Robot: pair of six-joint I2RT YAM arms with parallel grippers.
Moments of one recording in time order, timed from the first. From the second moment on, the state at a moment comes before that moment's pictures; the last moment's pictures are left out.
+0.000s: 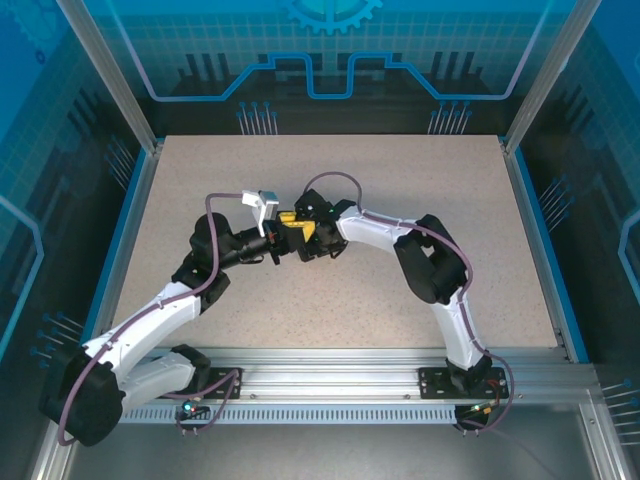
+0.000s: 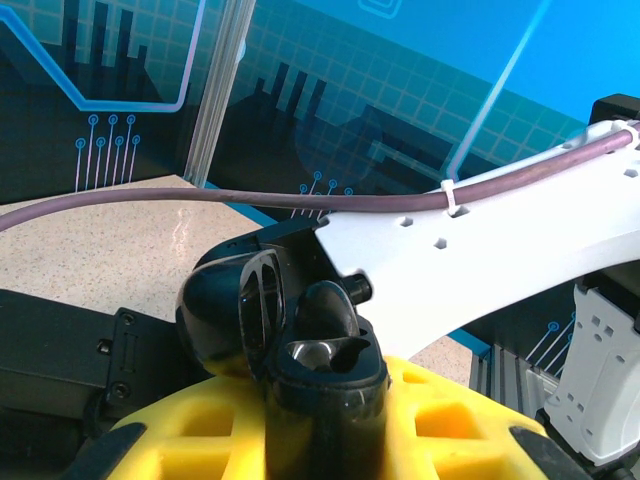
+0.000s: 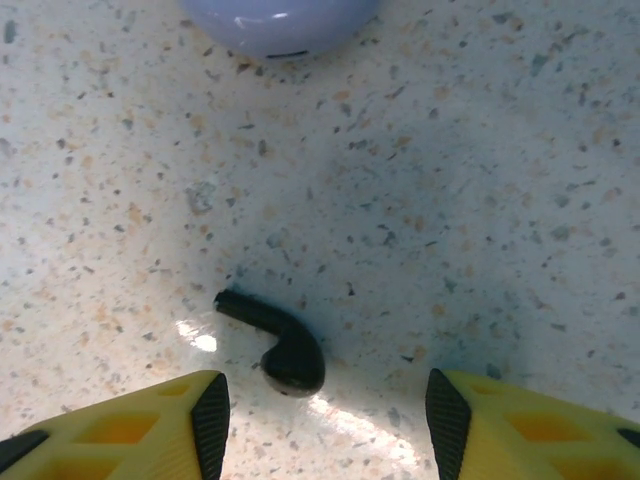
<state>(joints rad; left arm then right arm) -0.45 1.05 0.63 0.44 0.62 -0.38 0.75 2.17 1.62 -0.68 -0.02 0.34</state>
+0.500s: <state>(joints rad) -0.45 1.05 0.63 0.44 0.62 -0.38 0.77 2.21 1.68 -0.76 0.12 0.33</state>
